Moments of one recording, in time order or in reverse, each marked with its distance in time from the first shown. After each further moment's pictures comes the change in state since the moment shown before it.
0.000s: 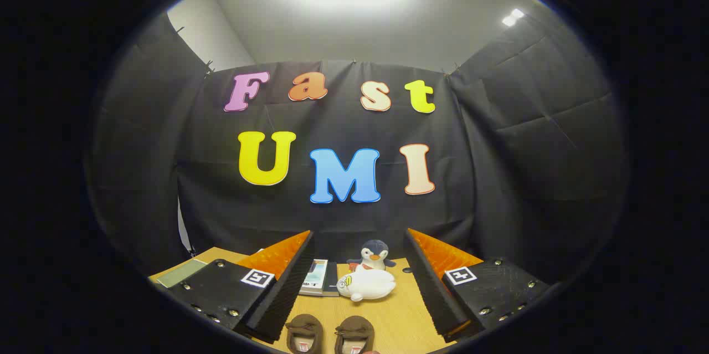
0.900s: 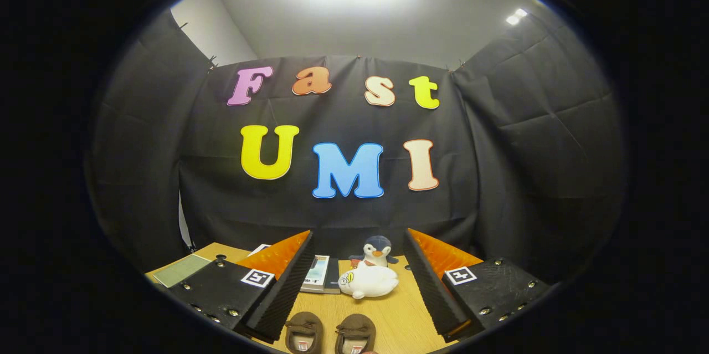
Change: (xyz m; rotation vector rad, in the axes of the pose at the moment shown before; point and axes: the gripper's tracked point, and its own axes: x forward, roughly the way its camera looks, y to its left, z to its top) arm 0.005 0.007 -0.012 -0.009 0.021 0.010
